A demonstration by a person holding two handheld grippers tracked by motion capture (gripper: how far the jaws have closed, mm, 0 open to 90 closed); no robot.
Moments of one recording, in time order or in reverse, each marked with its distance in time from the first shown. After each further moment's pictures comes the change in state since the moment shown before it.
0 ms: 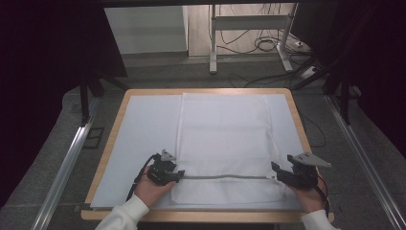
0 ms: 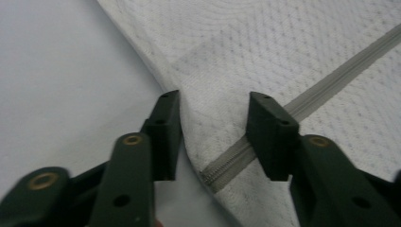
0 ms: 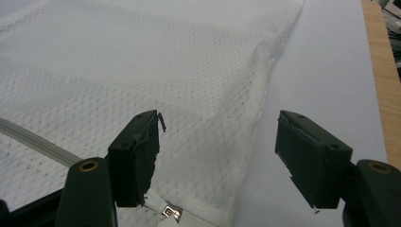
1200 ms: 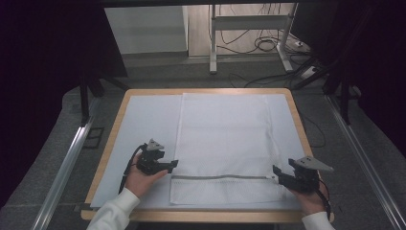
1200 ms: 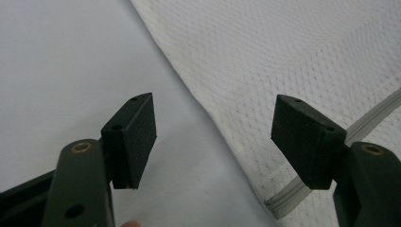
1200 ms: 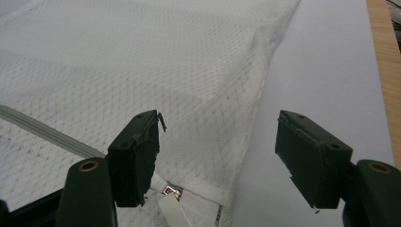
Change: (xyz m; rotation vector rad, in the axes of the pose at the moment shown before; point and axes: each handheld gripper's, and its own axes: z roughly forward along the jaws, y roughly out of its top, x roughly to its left) left arm 0.034 0.010 -0.016 -0.090 0.015 -0.054; right arm -0.002 -0.012 -0.004 0.008 0.007 0.019
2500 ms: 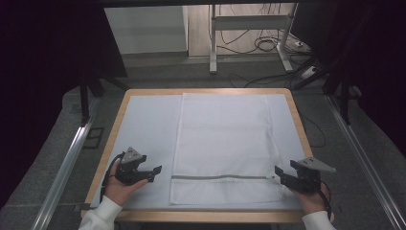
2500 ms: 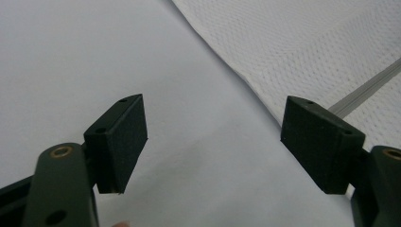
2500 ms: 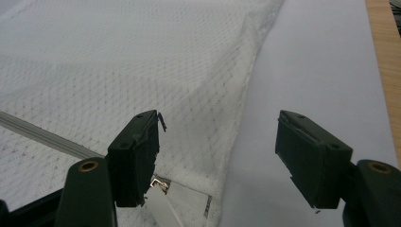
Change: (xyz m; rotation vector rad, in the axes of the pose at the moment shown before) left arm 0.028 -0.041 -0.045 -0.124 0.027 0.019; right arm -0.009 -0.008 0.003 0.006 0.000 0.057
